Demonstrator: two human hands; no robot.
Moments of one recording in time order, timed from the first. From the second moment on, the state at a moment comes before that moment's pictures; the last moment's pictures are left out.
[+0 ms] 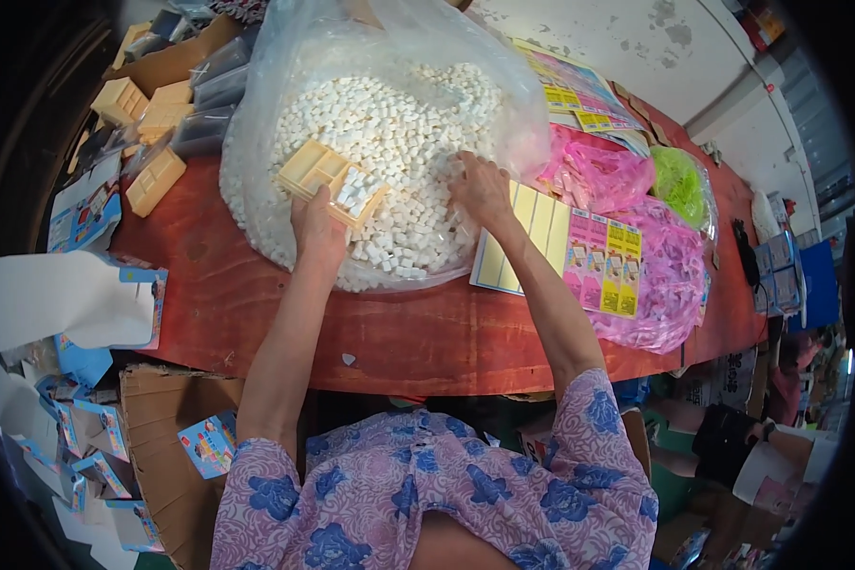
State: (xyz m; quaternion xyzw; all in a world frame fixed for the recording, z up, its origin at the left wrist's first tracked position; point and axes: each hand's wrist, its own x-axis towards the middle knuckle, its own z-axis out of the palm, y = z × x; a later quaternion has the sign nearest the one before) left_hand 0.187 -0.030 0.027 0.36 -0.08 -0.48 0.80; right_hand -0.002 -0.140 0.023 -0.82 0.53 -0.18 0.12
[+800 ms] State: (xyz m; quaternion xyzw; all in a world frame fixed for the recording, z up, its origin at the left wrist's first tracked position) left_hand 0.184 -0.026 0.022 0.40 -0.12 -0.49 0.76; right_hand -0.184 -0.151 0.031 -0.83 0.55 0.01 0.02
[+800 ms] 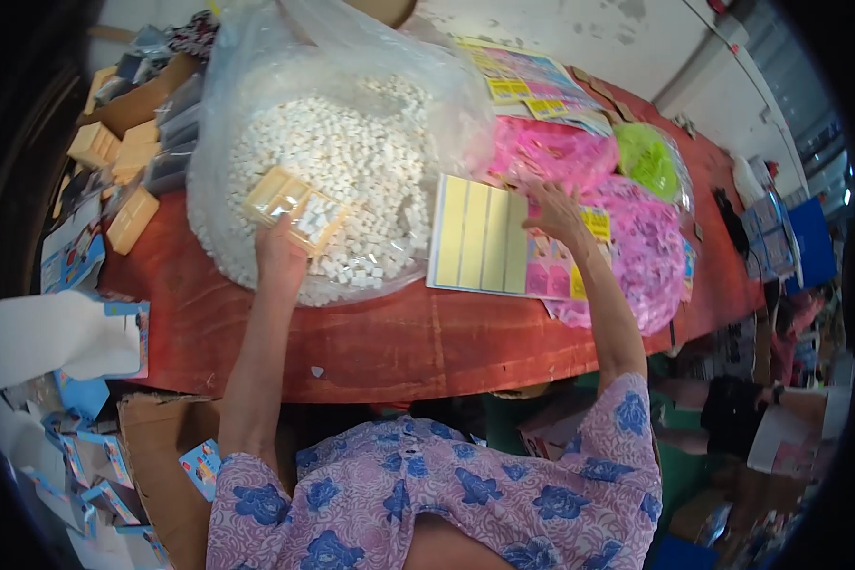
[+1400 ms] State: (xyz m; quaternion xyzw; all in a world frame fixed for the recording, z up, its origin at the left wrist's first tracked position) left_hand 0.199 -0.025 0.037 0.38 -0.12 -0.53 0.75; right_hand -0.178 -0.134 0.139 -0.80 0.43 -0.13 0.39
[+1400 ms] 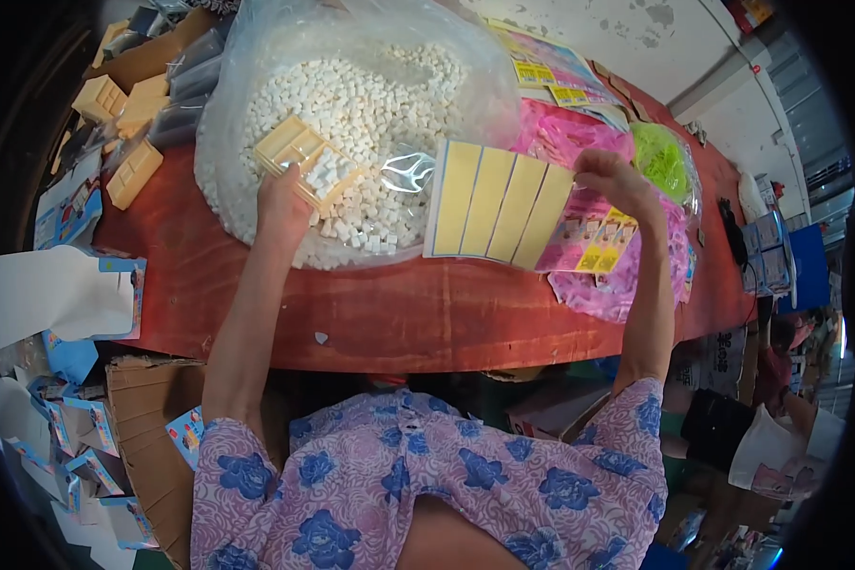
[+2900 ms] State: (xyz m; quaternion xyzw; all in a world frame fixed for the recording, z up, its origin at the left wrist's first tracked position) left_hand 0.201 -0.014 0.010 0.42 -0.18 -0.57 0.68; right_hand -0.304 -0.112 0.002 -0.70 0.70 -0.03 -0.11
